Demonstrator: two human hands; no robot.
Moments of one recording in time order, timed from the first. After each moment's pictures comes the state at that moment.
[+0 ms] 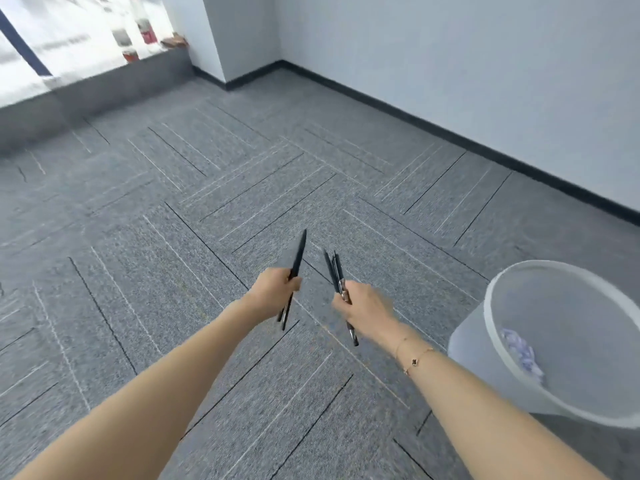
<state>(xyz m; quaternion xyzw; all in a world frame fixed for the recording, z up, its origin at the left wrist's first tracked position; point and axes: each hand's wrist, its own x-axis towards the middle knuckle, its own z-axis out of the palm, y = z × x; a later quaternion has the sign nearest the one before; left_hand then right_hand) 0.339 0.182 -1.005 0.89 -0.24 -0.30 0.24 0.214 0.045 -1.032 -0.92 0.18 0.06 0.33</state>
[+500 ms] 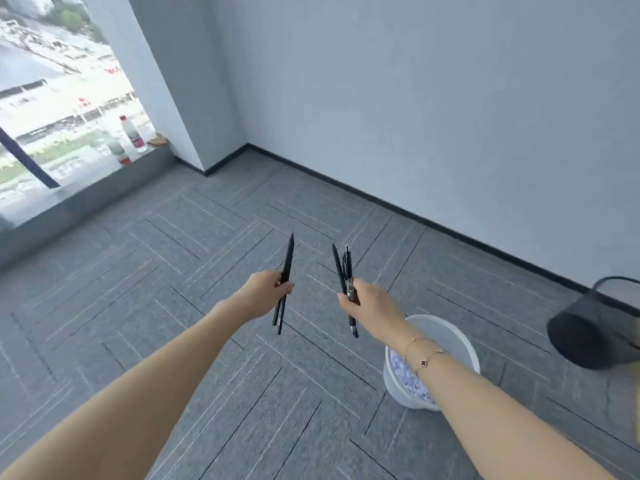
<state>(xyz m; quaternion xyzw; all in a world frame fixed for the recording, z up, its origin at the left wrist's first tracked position) 0.297 0.121 -0.613 0.87 -0.31 -0.32 0.21 0.133 -0.023 -0.644 -0.90 0.25 -0.02 0.35</state>
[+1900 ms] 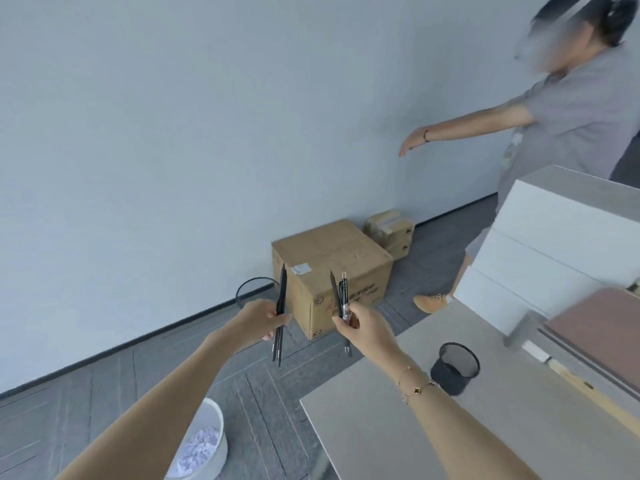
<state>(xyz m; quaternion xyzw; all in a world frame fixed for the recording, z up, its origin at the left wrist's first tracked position) -0.226 -0.002 -0.261 0.54 -0.76 -0.35 0.04 -0.439 0.092 -0.293 -0.62 0.71 -0.30 0.16</state>
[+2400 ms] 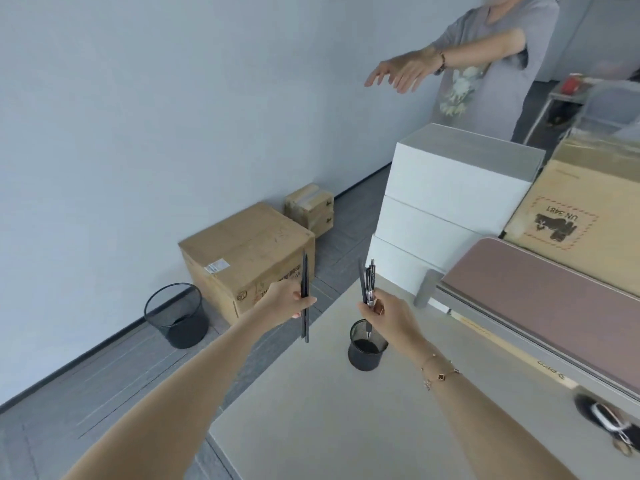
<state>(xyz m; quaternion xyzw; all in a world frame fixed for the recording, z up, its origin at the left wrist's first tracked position) -0.477 0.002 -0.296 0.39 -0.84 -0.39 0.02 -0.643 0.168 -0.313 -0.45 0.82 -0.32 0.13</state>
